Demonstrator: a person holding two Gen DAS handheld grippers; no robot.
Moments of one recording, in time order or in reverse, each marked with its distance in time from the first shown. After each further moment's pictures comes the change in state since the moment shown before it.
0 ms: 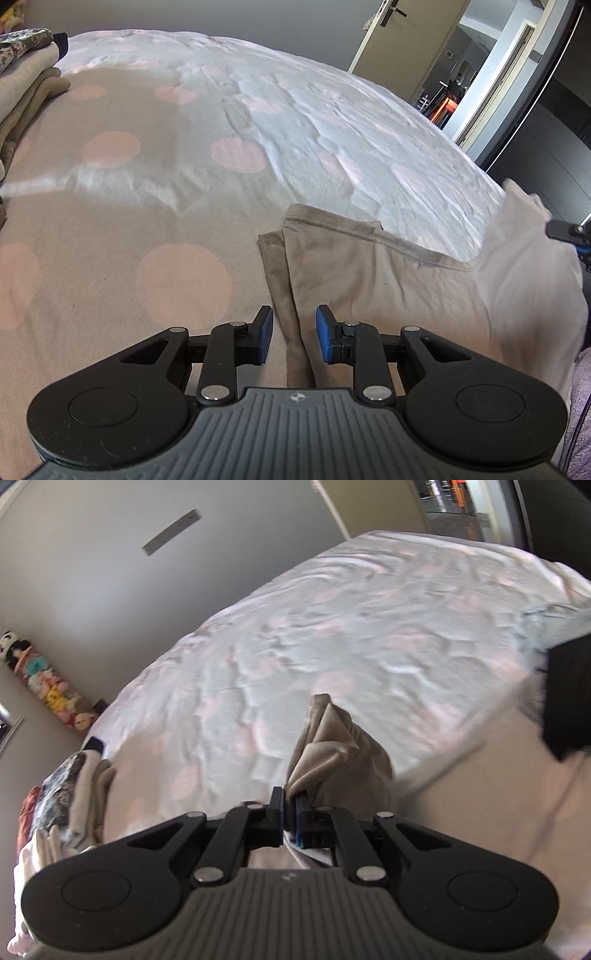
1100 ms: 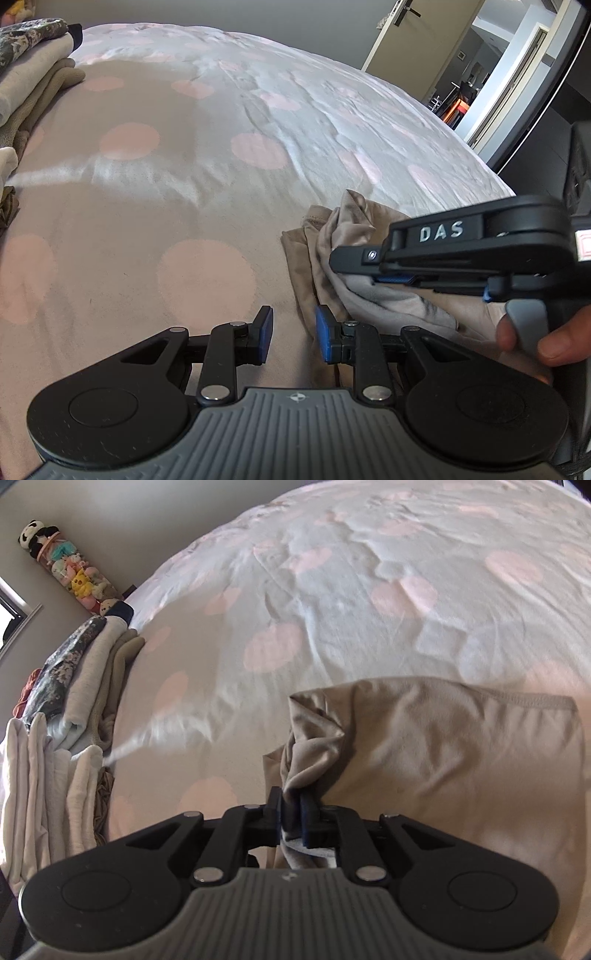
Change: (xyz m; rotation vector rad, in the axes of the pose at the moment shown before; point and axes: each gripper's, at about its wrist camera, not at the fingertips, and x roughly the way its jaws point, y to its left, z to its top) left arm 0.001 0.011 0.000 -0.015 0.019 0.038; right arm 0.153 0.114 -0.077 -0.167 0.279 0.038
